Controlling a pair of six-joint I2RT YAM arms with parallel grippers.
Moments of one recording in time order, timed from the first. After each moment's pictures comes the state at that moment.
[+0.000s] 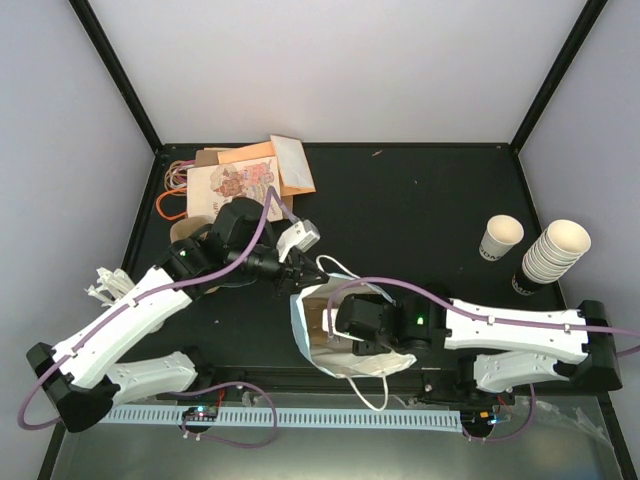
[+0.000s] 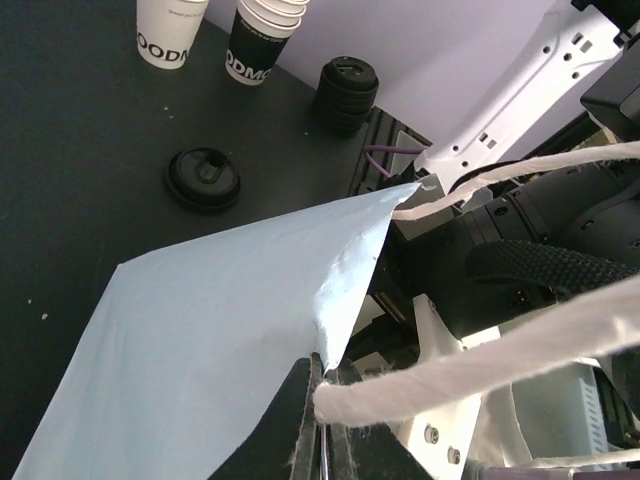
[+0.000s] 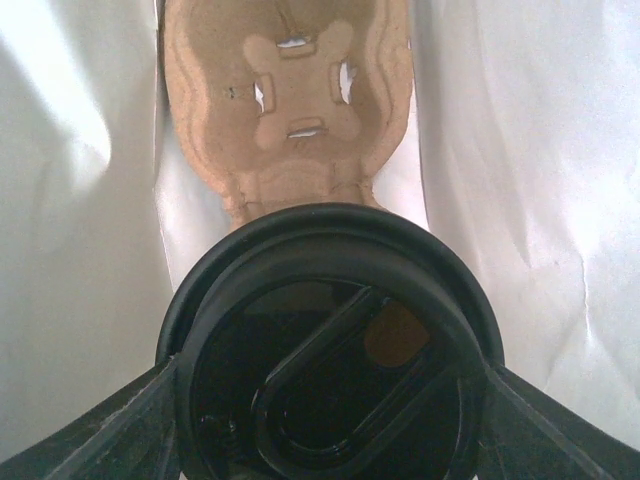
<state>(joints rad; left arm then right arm) -0.76 1.06 1.14 -0.68 0.71 -0.13 1.41 1.19 1.01 -0.98 0.37 -0.28</state>
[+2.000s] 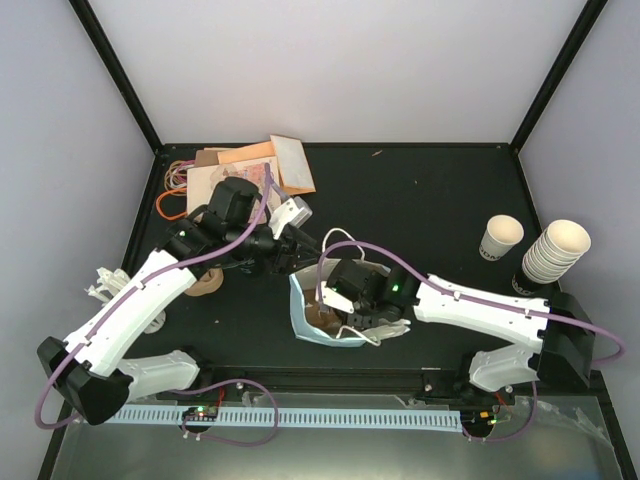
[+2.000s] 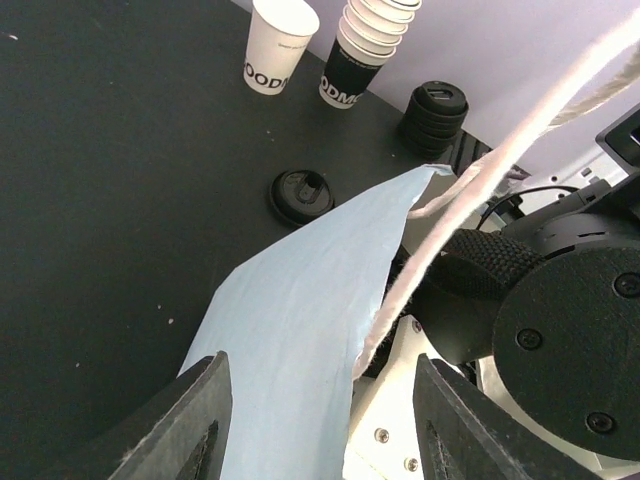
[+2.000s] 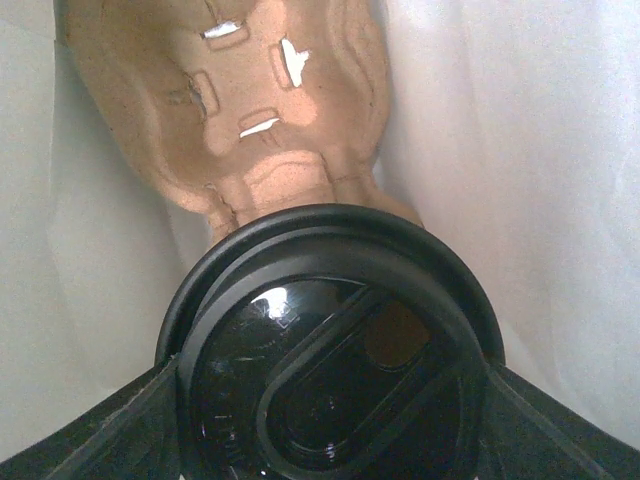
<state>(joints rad) -0.59 1.15 1.21 -0.73 0.70 0.01 1.14 1.36 1.02 -0.84 0.20 -0.39</state>
